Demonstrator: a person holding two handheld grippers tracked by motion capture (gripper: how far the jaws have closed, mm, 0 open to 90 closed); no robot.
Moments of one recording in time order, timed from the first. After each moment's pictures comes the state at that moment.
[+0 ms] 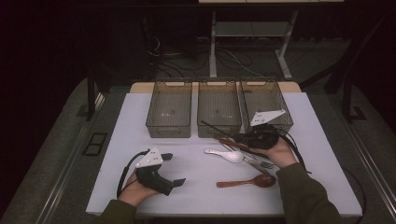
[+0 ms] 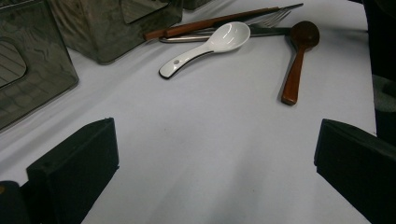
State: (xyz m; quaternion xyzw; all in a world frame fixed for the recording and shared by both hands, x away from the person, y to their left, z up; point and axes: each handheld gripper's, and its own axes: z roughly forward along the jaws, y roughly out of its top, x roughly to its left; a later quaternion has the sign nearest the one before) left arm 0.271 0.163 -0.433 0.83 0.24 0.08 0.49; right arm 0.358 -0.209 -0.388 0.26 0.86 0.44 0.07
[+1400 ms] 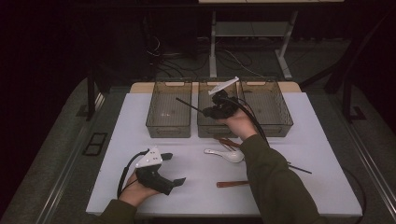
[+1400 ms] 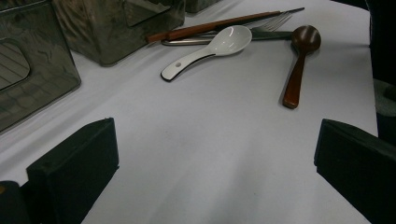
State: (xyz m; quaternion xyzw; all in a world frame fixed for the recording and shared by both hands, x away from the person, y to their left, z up) left arm 0.271 0.162 -0.434 0.82 0.25 0.08 0.50; right arm 0.436 -0.100 -0.346 0.31 0.86 0.39 0.08
